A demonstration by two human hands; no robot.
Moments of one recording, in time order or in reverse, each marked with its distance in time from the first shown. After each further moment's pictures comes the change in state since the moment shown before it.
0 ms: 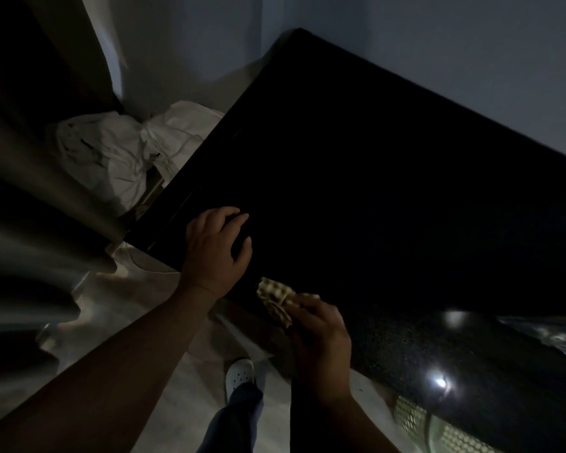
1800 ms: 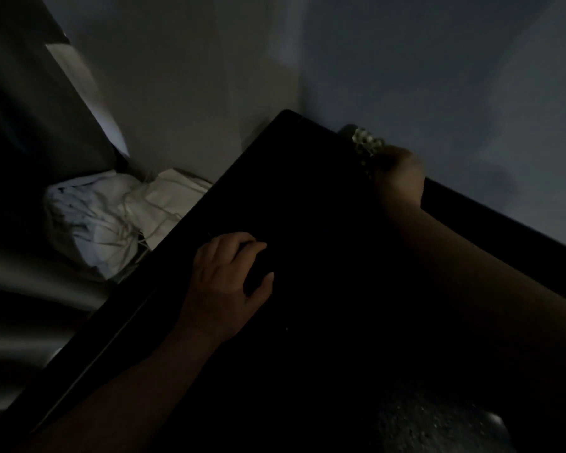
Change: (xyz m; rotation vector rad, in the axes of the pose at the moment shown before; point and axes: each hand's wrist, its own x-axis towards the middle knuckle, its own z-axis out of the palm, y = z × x) left_hand 0.211 0.041 0.058 -0.003 0.046 0.012; right_hand 0.511 0.122 -0.057 0.002 0.137 0.049
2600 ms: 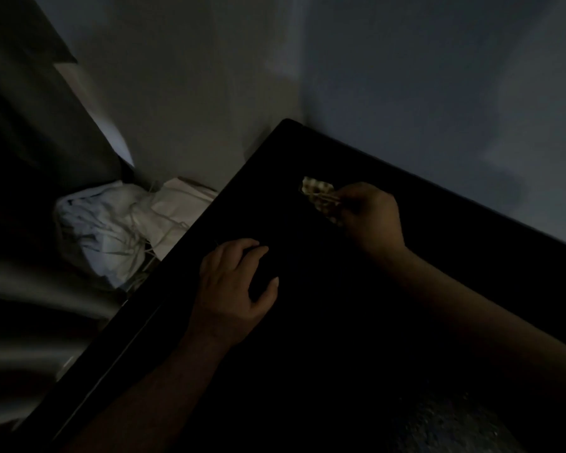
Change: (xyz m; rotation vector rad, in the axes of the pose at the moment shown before) left_hand 0.004 0.000 -0.001 0.005 -0.030 -0.060; right_hand -0.057 -0.017 0.007 0.072 -0.162 -0.190
